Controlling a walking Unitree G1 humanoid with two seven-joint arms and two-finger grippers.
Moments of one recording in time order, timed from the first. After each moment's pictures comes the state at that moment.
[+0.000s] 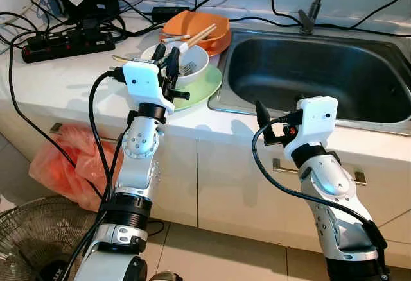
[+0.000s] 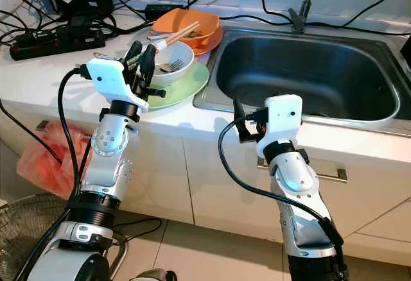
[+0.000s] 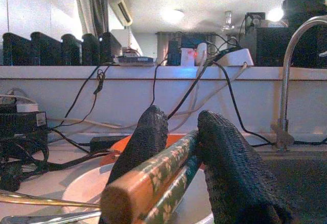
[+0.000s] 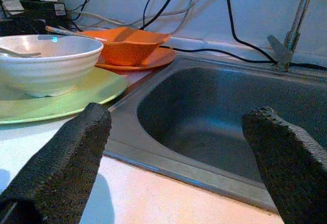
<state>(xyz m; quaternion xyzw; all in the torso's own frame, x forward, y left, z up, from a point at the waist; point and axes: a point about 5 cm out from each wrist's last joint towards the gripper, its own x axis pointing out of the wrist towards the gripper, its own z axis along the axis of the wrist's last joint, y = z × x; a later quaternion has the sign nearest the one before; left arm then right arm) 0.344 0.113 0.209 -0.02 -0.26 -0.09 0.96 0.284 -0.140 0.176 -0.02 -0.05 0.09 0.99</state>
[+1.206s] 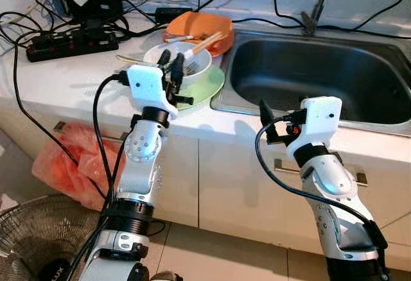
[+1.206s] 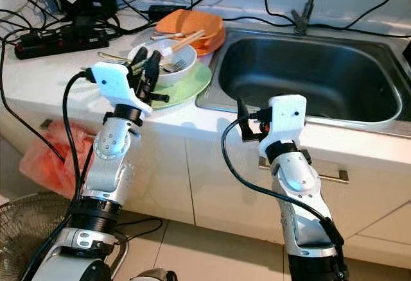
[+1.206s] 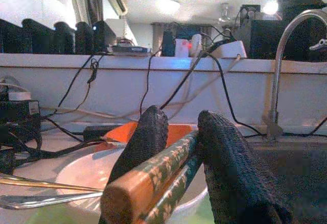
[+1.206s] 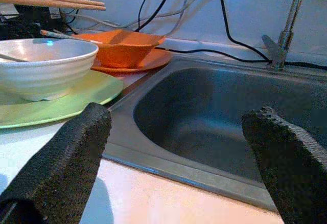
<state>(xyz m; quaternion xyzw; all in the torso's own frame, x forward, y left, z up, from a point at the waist) 0.339 0.105 0.204 -0.03 -0.23 -0.11 0.97 0.285 -0.144 0.176 -0.01 -0.05 0.07 1.00</state>
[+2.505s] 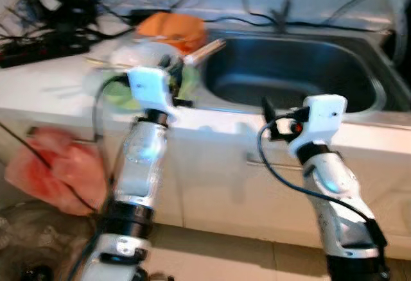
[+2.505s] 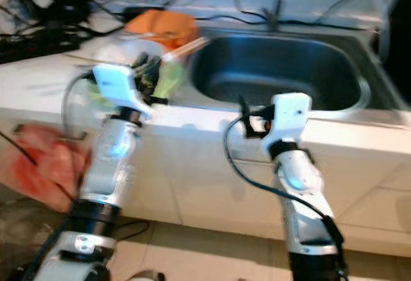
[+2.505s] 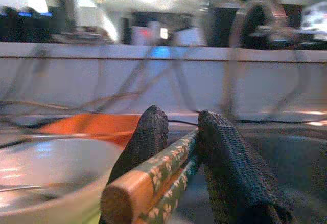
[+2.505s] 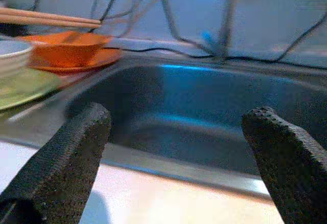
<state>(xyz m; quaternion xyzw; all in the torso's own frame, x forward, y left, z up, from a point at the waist) 0.336 0.095 0.200 -0.03 -0.21 -0.12 0.97 0.287 -0.150 0.175 -0.01 -0.06 0.06 1.00</state>
